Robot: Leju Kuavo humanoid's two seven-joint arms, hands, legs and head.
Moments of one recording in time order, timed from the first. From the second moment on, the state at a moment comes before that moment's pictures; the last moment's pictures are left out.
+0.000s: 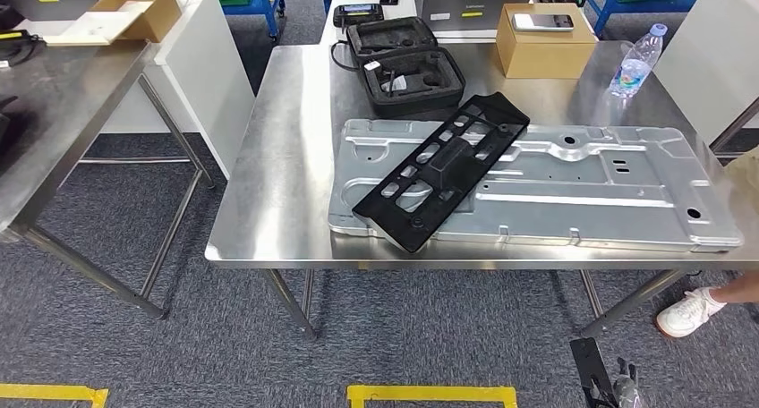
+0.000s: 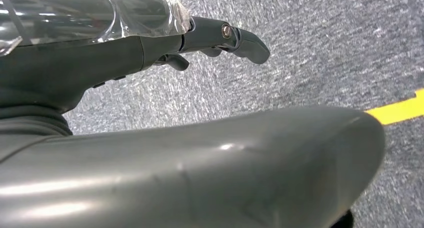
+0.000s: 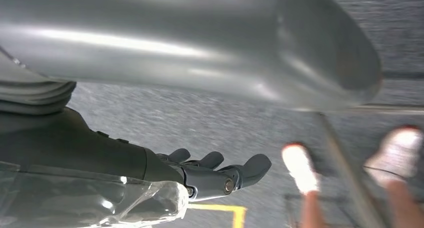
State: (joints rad) left arm -0.10 -0.04 -1.05 -0.23 0.77 0.48 -0.05; right arm -0.03 -0.27 0.17 -0.42 0.07 -0.54 -0.08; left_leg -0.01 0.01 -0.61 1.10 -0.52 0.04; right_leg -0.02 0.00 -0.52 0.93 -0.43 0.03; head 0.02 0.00
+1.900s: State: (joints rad) left arm -0.10 -0.01 -1.06 -0.23 0.79 0.50 -0.03; right arm -0.06 -0.03 0.24 -0.21 0.06 -0.27 0.15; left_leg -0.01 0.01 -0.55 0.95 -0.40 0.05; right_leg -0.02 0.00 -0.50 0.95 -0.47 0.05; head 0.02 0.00
